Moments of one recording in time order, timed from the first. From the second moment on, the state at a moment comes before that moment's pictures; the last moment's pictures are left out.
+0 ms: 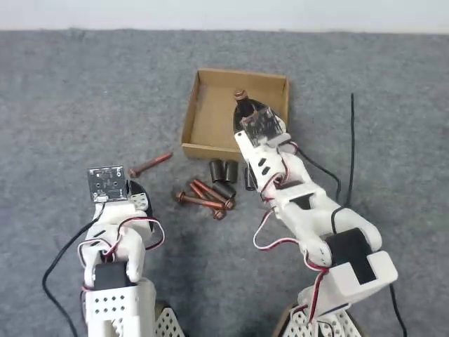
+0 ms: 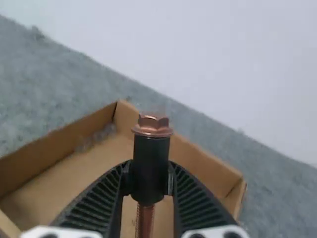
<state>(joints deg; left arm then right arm) -13.1 -92.4 97.8 44.1 4.8 -22.8 4.7 50.2 -33.3 15.9</state>
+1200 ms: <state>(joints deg) -12.7 -92.4 97.8 44.1 4.6 -15.1 9.4 25.4 19.2 -1.6</state>
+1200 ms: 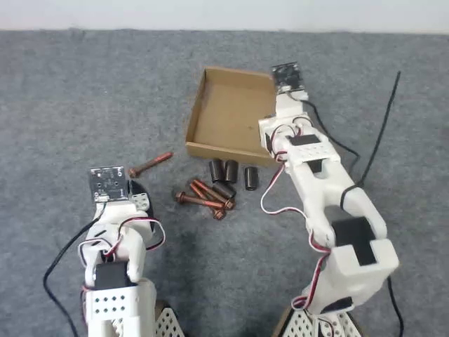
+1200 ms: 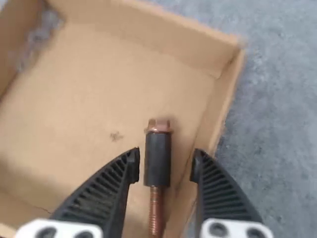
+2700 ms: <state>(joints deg) -11.4 -92.4 97.8 44.1 4.4 -30.0 0.1 30.6 54.2 -10.4</state>
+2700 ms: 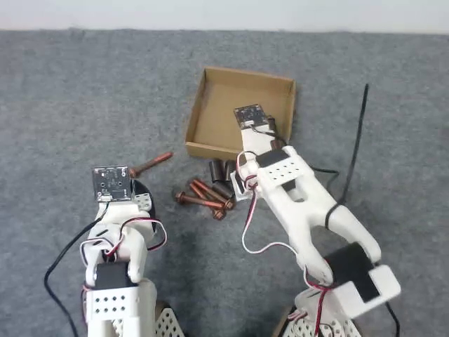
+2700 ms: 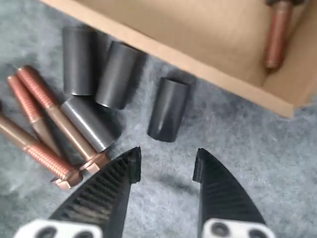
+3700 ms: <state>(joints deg) -11.4 -92.4 97.8 44.1 4.4 -27.2 11.1 24.3 49.0 -10.4</state>
